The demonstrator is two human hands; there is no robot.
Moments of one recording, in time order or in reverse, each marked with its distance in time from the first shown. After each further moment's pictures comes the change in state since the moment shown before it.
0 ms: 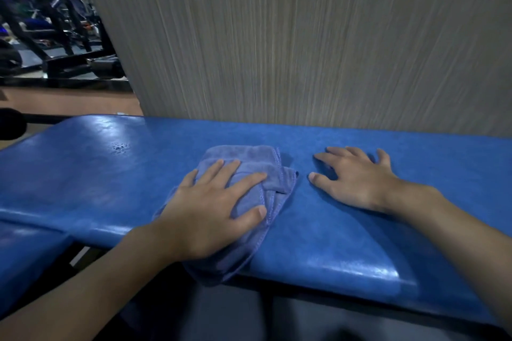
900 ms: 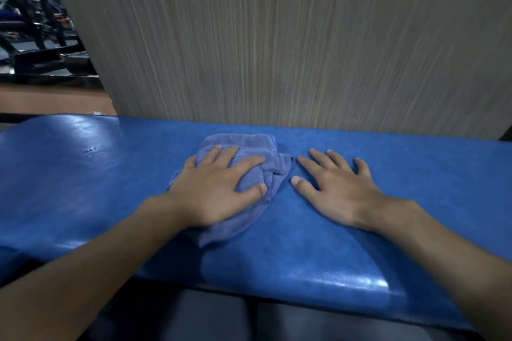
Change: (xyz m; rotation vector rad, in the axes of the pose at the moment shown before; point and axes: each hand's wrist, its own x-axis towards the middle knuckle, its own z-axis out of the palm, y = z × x) left_hand 0.067 0.009 0.005 -0.028 -0.009 0.022; right_hand -0.001 0.004 0.015 0.001 -0.023 -0.002
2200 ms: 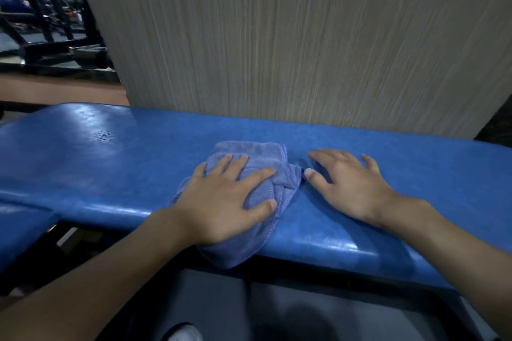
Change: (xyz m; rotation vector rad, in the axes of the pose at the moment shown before) left_hand -0.068 0.041 -0.004 0.075 0.014 0.020; right_hand -0.053 0.010 -0.017 0.044 0.132 -0.022
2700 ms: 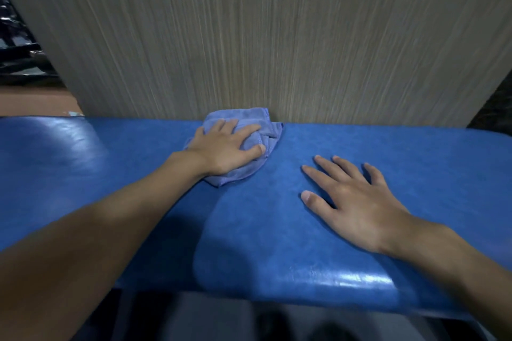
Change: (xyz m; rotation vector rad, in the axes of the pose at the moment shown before) left_hand 0.173 -0.025 0.014 -0.124 -0.017 0.009; right_hand -0.001 0.033 0.011 -0.060 -0.125 0.019
